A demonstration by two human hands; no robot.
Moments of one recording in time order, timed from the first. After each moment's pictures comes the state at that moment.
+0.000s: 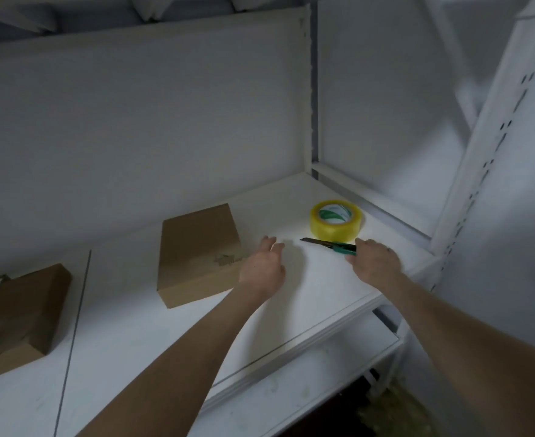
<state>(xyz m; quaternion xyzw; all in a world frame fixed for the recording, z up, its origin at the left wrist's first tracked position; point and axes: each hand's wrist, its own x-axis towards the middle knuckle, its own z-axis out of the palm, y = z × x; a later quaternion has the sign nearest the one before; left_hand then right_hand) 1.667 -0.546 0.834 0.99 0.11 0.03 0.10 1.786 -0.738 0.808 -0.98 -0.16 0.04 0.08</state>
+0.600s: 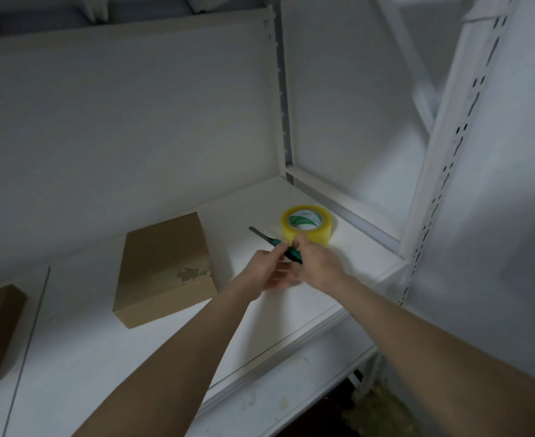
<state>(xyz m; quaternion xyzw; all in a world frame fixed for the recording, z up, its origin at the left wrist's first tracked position) 1.720 -0.594 0.839 0.69 0.28 -0.03 0.66 1.774 -0.711 0.828 -0.93 -0.28 0.05 0.23</state>
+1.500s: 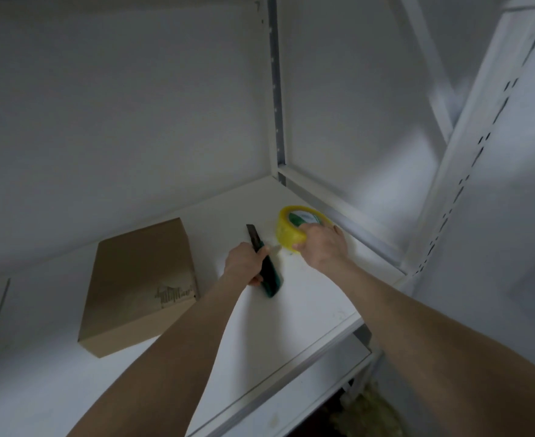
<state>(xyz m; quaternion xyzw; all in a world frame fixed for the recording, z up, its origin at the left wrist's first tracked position) 1.784 -0.551 0.824 0.88 0.31 -0.04 0.36 1.851 -0.697 0.832 -0.97 -0.20 0.00 0.16</state>
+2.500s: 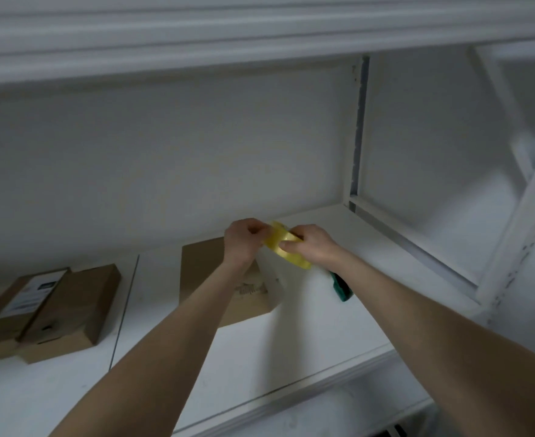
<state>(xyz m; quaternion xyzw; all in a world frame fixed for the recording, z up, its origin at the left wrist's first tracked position) 1.652 -0.462 0.913 0.81 0.24 0.31 0.43 1.738 -0.594 0.918 -0.85 -0.37 0.13 0.35</state>
